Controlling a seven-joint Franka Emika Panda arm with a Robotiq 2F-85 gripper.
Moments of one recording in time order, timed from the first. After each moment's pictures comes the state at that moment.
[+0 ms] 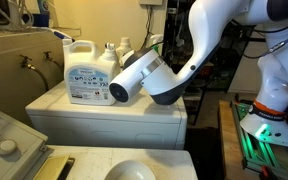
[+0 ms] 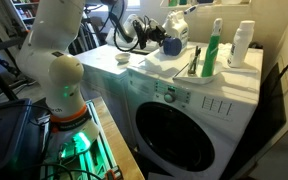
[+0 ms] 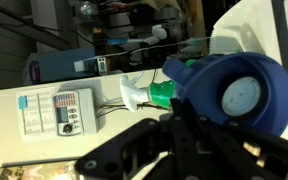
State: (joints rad) arm 0.49 0.62 0.23 -1.62 -1.29 1.02 0.97
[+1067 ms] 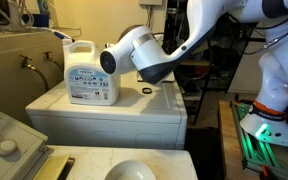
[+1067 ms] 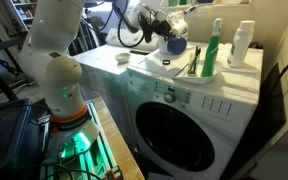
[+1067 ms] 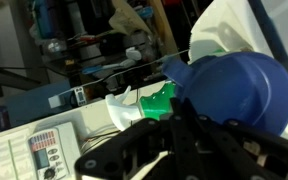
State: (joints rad) arm 0.41 0.58 0.23 -1.51 -1.16 1.09 1.04
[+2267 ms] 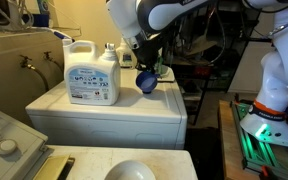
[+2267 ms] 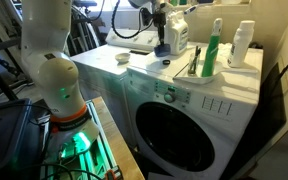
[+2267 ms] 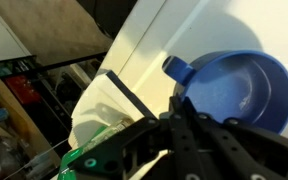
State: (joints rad) arm 0.29 0.38 0.18 -1.54 -0.43 1.48 1.04
